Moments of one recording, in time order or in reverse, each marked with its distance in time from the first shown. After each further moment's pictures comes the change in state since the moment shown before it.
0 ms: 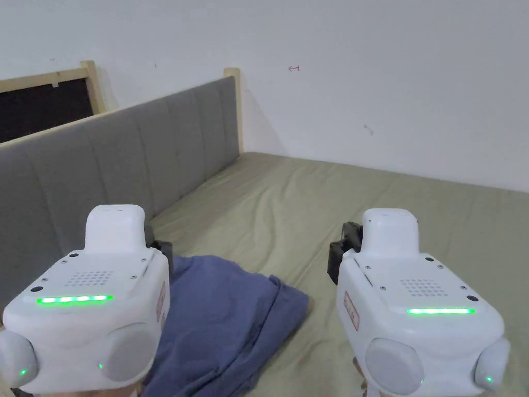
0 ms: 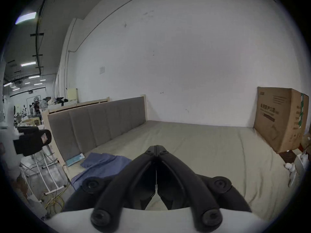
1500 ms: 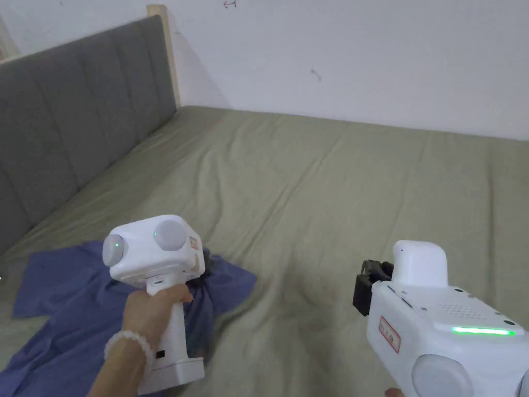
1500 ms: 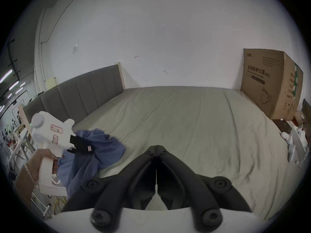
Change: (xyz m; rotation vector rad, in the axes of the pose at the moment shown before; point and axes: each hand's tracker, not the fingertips) left arm 0.116 -0.054 -0.251 -0.774 -0.277 0.124; right arm 0.100 -0.060 -0.030 -0.280 -0.169 -0.151
